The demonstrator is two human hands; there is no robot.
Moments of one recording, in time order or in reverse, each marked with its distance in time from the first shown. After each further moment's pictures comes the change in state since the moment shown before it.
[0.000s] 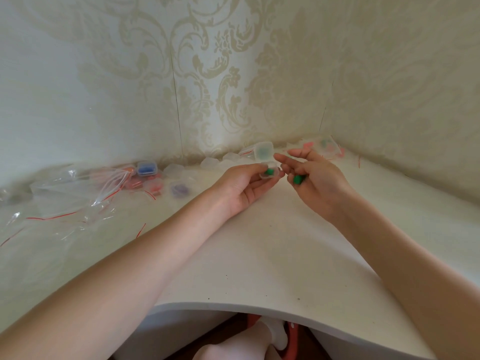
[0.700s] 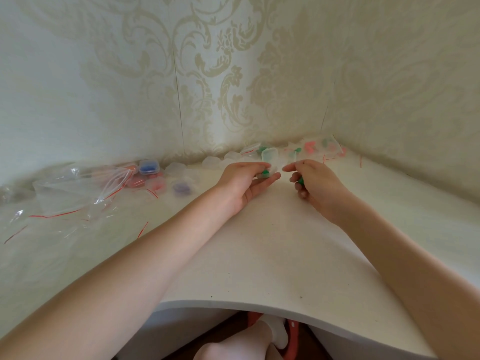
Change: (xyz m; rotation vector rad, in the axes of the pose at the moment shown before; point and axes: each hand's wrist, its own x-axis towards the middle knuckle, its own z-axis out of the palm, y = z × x) left_hand 0.005 -0.002 0.000 0.119 0.138 0.093; right_hand 0.009 0.010 -0.010 -0.651 0.130 -0.014
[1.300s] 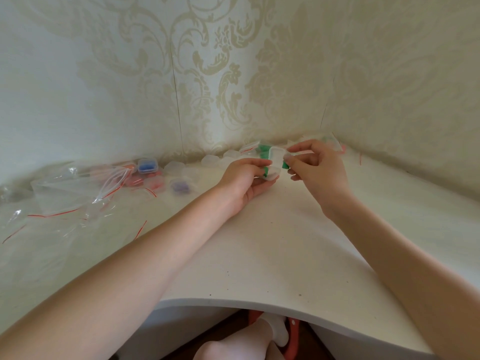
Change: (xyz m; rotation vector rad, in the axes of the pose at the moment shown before) left_hand -0.001 -0.003 0.003 0.113 -0.049 0.032; right_hand -0.007 -0.003 -0.001 0.011 0.147 -0.316
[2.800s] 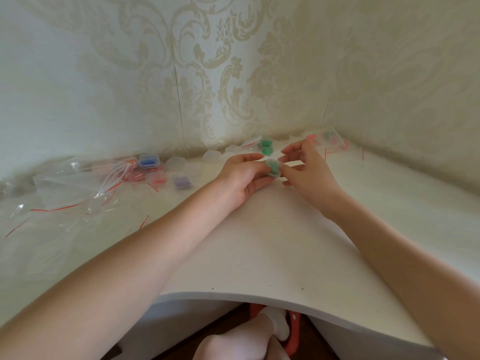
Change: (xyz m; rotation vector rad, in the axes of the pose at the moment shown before) left_hand 0.002 0.002 -0.003 -0.008 0.043 0.001; right_hand 0.001 0.013 0.011 -0.150 -0.157 -0.017
